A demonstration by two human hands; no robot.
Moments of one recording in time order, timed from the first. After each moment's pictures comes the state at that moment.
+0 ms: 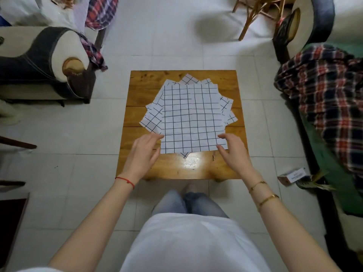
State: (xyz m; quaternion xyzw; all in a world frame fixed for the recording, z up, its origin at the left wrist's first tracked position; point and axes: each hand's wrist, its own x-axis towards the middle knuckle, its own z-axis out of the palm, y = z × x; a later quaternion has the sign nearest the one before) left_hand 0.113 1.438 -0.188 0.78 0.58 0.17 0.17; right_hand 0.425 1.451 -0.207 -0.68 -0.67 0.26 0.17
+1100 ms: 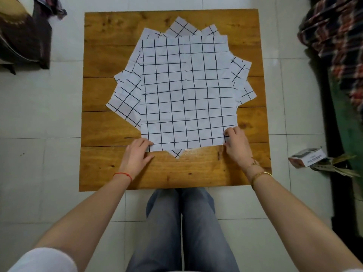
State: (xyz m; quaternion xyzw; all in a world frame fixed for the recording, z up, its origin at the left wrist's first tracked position) left_hand 0.116 1.514 -0.462 0.72 0.63 -0.02 0.28; right_hand 0.467 1.540 -0.467 -0.72 -0.66 0.23 -0.01
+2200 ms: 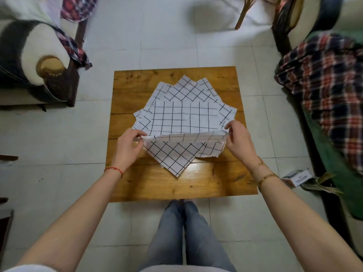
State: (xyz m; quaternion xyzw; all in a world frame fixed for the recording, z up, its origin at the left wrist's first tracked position) left_hand 0.096 1.568 -0.271 0.66 0.66 0.21 0.27; right_hand 0.461 1.574 -0.279 -0.68 -0.69 0.18 0.18
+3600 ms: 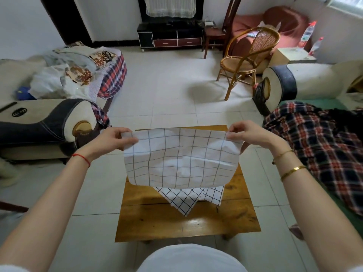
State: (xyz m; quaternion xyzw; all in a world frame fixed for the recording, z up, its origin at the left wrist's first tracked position) left_hand 0.016 1.587 -0.028 0.66 0.58 0.20 0.44; right_hand 0.465 1.589 -0.028 -0.58 -0.66 0.45 0.17
